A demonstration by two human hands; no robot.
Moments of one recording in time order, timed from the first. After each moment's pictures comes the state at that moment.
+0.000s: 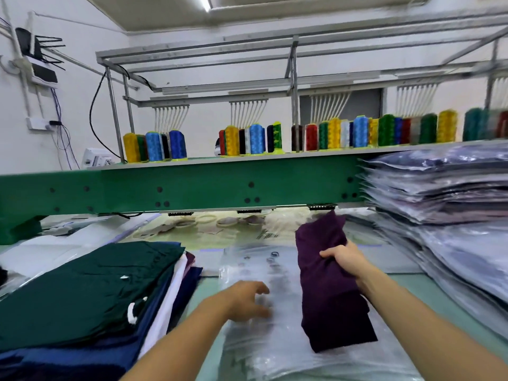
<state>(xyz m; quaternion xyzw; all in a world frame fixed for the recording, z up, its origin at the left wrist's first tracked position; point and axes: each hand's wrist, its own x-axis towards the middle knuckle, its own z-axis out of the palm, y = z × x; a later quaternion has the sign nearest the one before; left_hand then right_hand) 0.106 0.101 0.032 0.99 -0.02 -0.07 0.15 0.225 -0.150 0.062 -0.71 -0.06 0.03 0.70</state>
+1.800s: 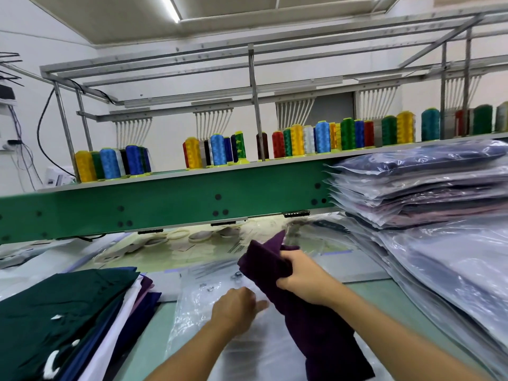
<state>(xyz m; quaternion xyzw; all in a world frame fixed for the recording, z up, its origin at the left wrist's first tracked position) 0.169 0.019 0.019 0.99 0.06 0.07 0.12 0.198 -0.175 0.079 -0.81 -0.34 0.00 0.47</state>
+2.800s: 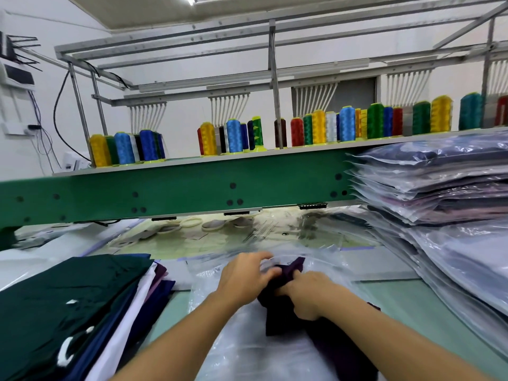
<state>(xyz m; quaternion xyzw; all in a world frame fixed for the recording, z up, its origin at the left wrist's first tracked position) 0.190 0.040 0.052 0.96 0.01 0.22 0.15 0.222 -0.134 0.048 -0.92 -0.38 0.02 -0.09</state>
